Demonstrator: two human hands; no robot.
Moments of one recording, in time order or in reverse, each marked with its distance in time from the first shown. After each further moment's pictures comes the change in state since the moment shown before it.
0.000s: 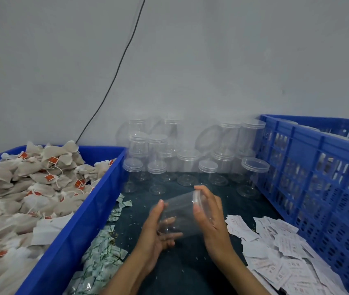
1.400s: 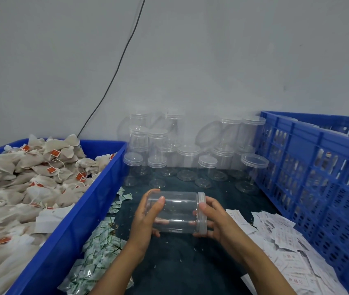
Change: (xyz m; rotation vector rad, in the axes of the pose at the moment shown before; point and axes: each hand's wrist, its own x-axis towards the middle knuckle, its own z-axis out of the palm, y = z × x) left_hand -0.007 0.007 -0.011 0.228 0.088 0.186; right_hand 0.002 0.006 -0.036 0.297 -0.307 0.453
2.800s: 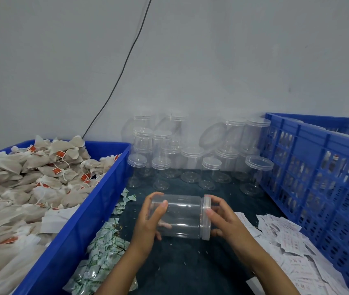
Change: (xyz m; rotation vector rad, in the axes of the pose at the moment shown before) left_hand 0.002 -0.004 -0.004 0.031 -0.027 0.048; right_hand -0.011 -0.005 -0.002 -0.204 0.046 -0.124
